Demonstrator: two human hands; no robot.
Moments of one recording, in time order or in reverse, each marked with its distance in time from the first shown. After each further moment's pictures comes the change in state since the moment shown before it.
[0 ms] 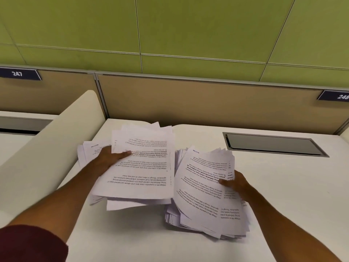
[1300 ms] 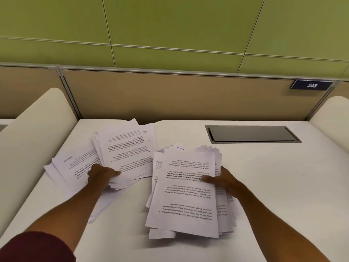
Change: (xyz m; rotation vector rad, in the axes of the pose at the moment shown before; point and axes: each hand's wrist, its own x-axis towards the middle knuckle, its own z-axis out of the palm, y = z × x) left_hand 0.035 -0.050 0.069 0.292 0.266 -0.306; right_hand 0.001 0.006 -0.003 0.151 -0.092 0.015
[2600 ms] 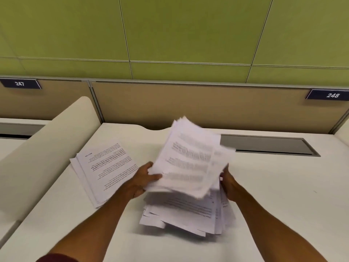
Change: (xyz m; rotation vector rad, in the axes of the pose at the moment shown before) left_hand -0.147 0.035 0.036 -0.545 -0.660 0.303; right_hand -0.003 -0.008 -0.016 0.280 0.114 0.167
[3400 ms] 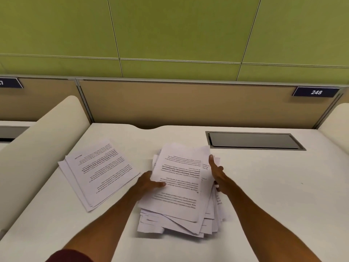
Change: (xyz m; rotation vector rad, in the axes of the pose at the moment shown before) left_hand 0.019 -0.023 0.019 0.685 0.046 -0.177; right_hand -0.003 -0.018 0.022 -0.307 0.216 0.160
